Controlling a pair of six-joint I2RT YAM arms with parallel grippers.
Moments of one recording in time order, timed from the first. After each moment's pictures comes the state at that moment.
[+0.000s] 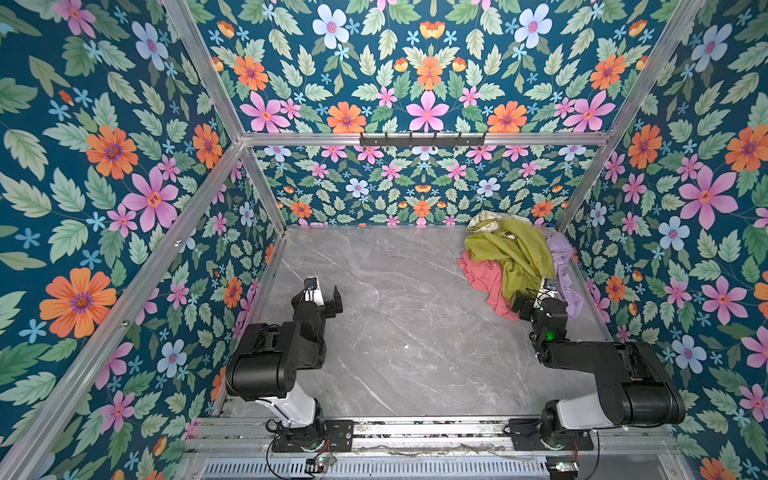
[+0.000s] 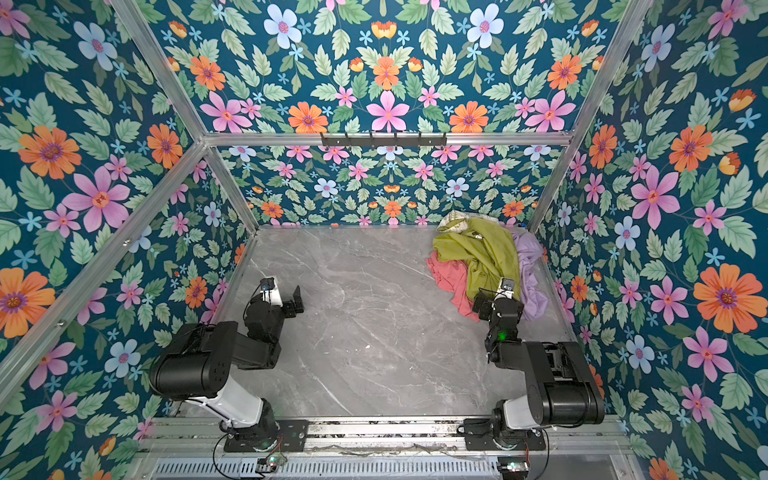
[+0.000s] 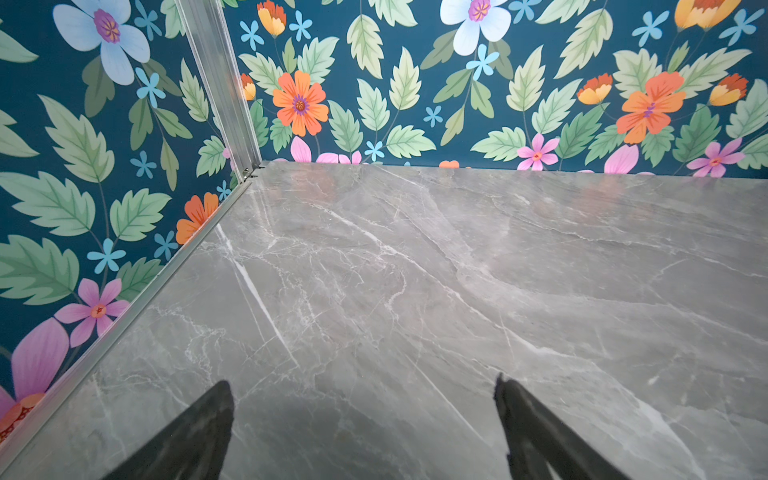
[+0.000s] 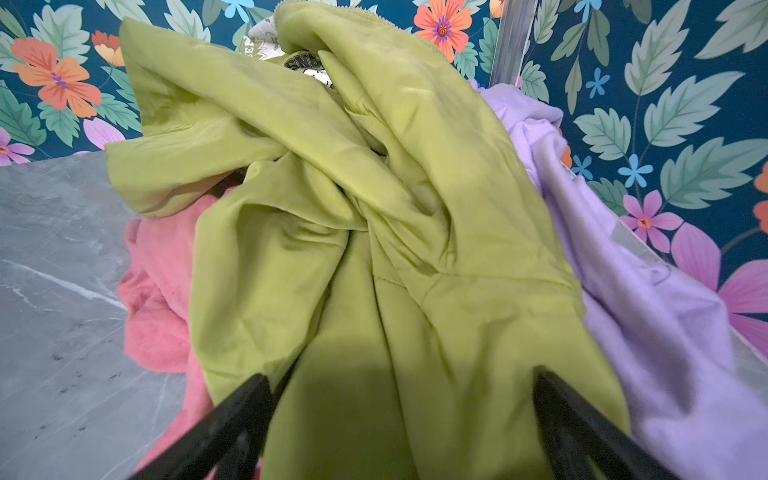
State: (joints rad) left arm 0.00 1.62 0.29 1.14 -0.09 0.00; right arm -0.01 1.44 0.30 0.79 0.18 0.13
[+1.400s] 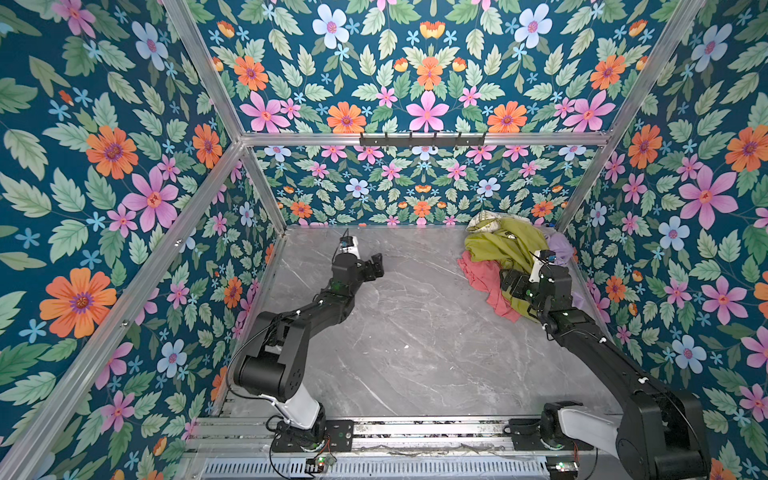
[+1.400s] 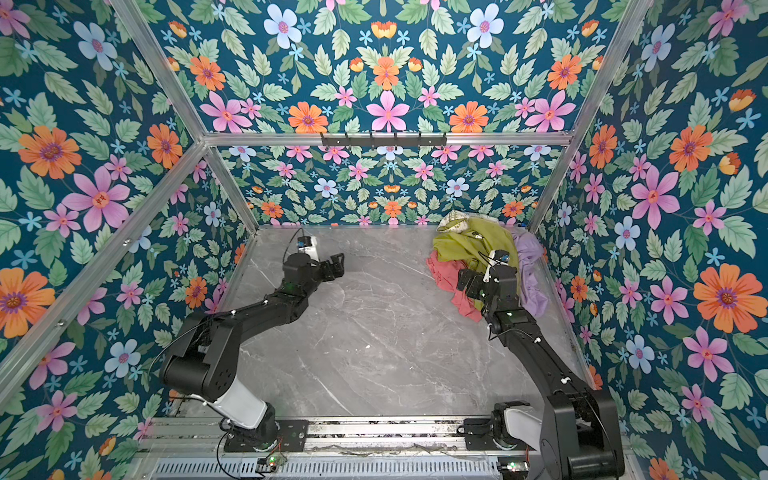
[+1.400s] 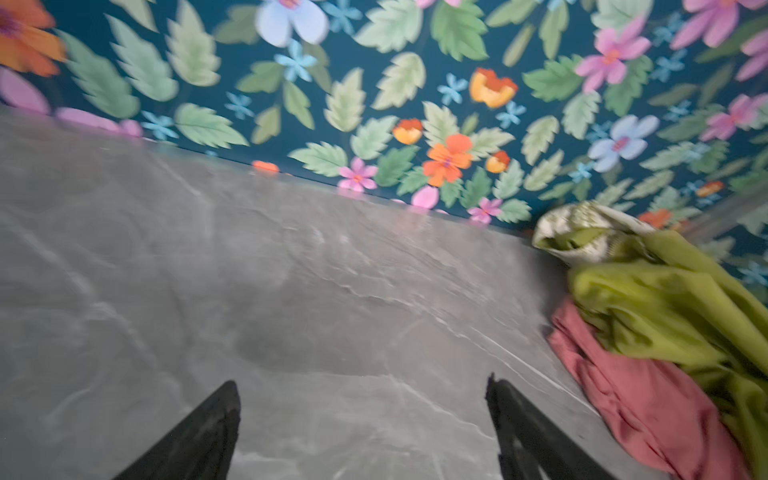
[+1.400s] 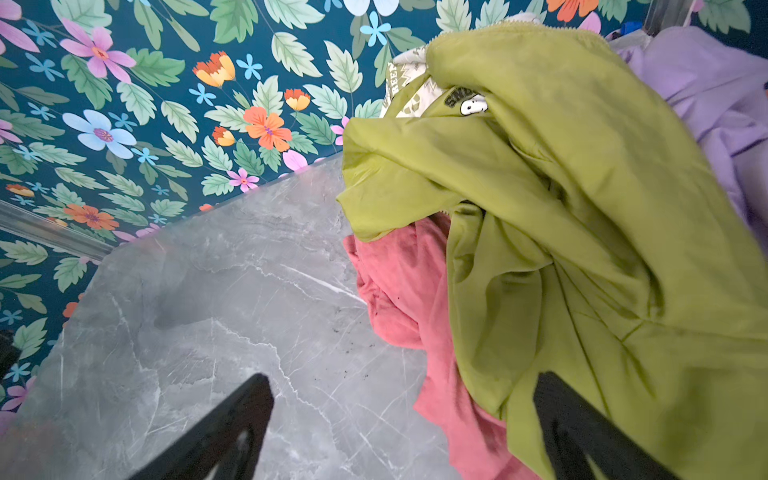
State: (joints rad) left arm -0.35 1.67 0.87 0.48 0.01 -0.42; right arm 0.10 1.19 0.70 0.00 -0.05 0.43
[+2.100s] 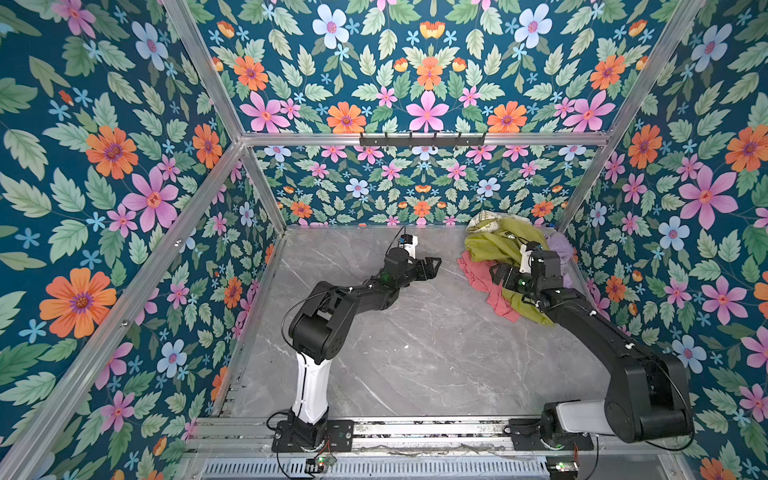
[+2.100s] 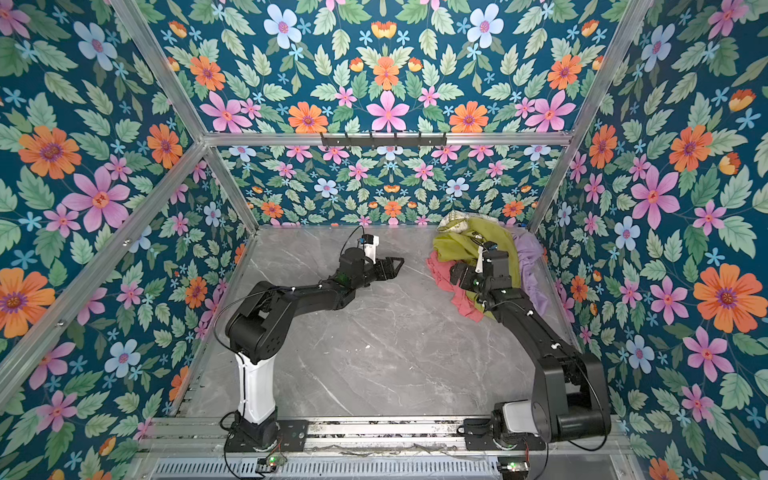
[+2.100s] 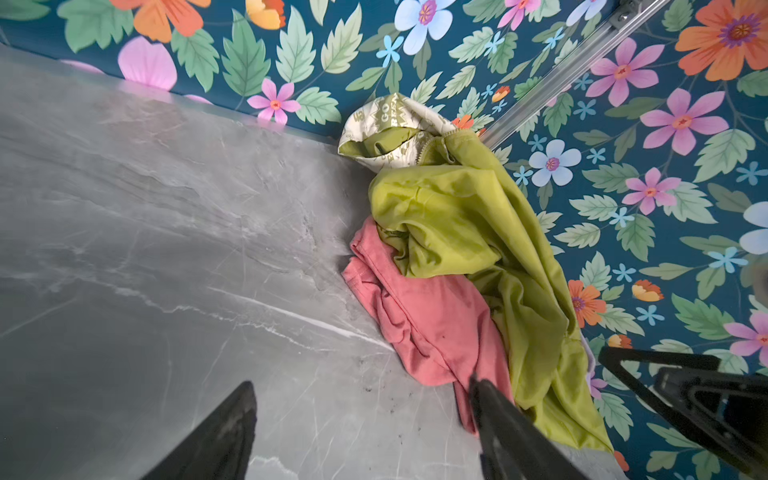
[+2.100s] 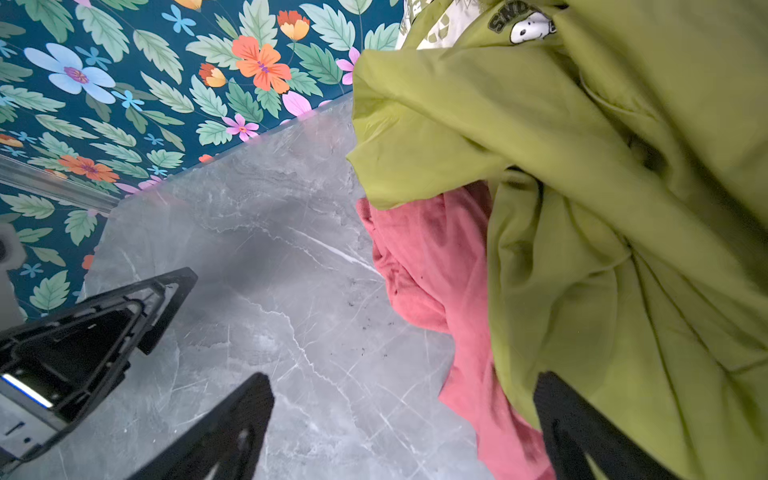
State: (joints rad) left arm -0.58 2.05 1.22 0.53 0.23 -0.63; right arm 0.10 1.40 0.92 -0.15 -0.16 0.42
